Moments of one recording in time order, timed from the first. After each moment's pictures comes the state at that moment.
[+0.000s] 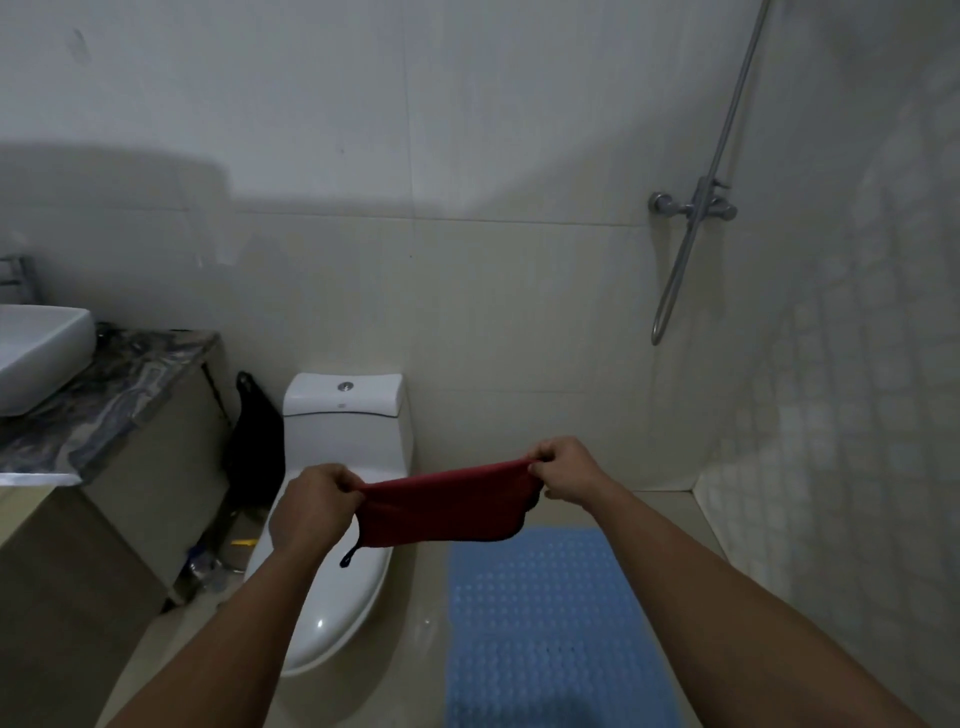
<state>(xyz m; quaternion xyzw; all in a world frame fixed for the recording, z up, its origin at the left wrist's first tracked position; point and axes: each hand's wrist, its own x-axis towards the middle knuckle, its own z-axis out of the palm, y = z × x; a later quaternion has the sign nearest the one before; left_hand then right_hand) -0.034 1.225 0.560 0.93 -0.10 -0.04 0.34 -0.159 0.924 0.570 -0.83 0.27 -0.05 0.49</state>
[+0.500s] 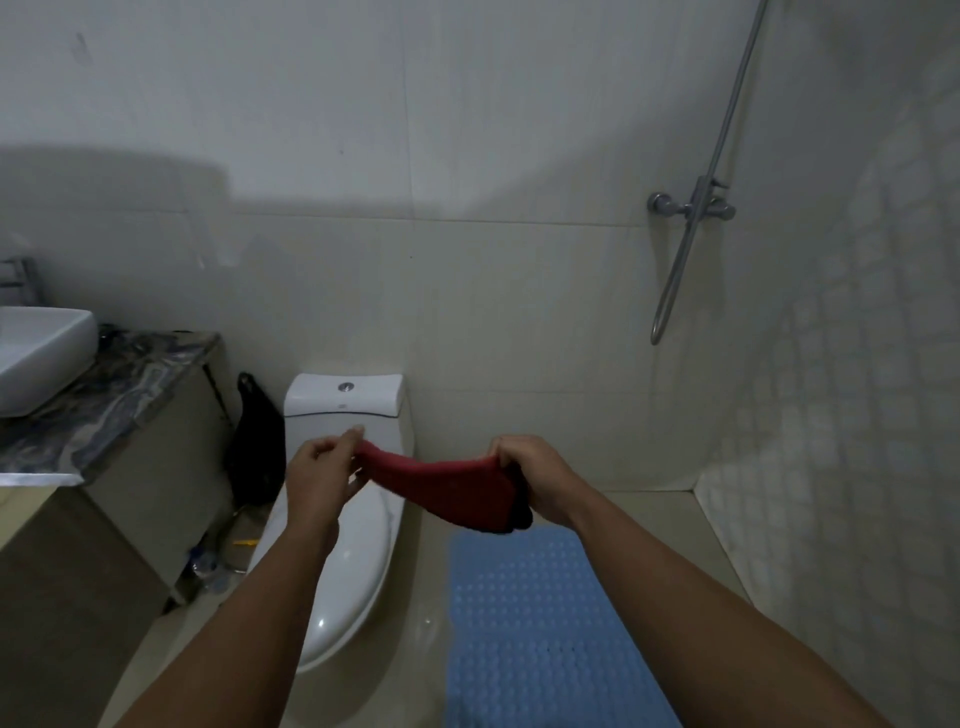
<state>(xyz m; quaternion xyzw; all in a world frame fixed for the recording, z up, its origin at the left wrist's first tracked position) -0.047 1.202 0.587 0.65 0.04 -0.10 0.75 -0.160 0.976 0.595 -0.72 0.18 -0.04 0.67</state>
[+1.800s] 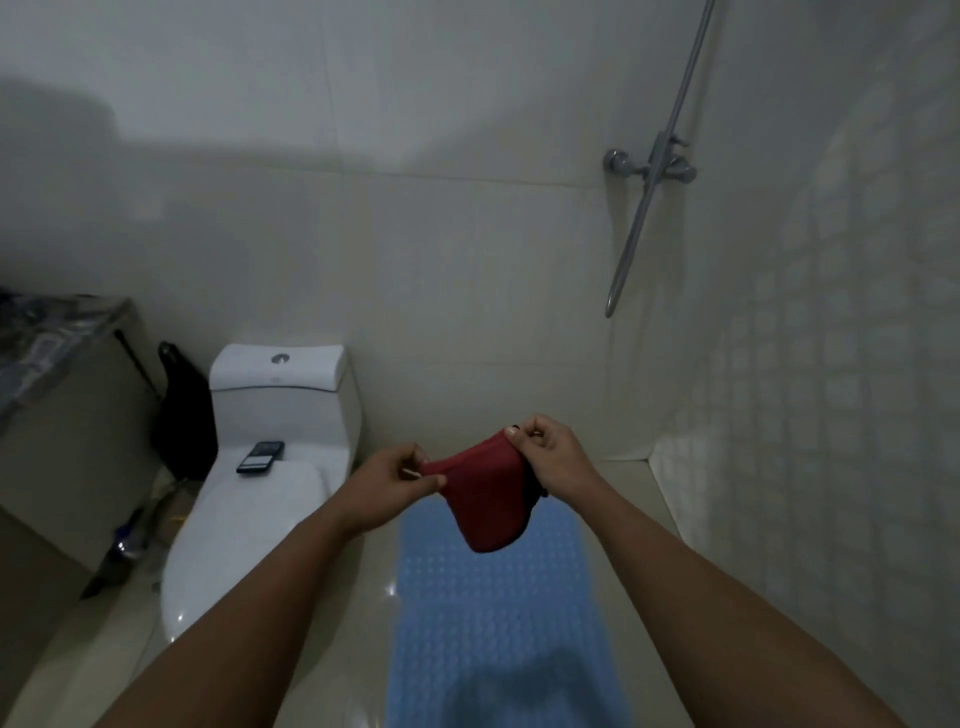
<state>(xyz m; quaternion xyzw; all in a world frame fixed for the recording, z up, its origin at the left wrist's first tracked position) -0.086 1.055 0.557 0.80 -0.32 -0.23 0.46 -0.205 0.831 0.559 -0.76 0.24 -0.15 0.59</state>
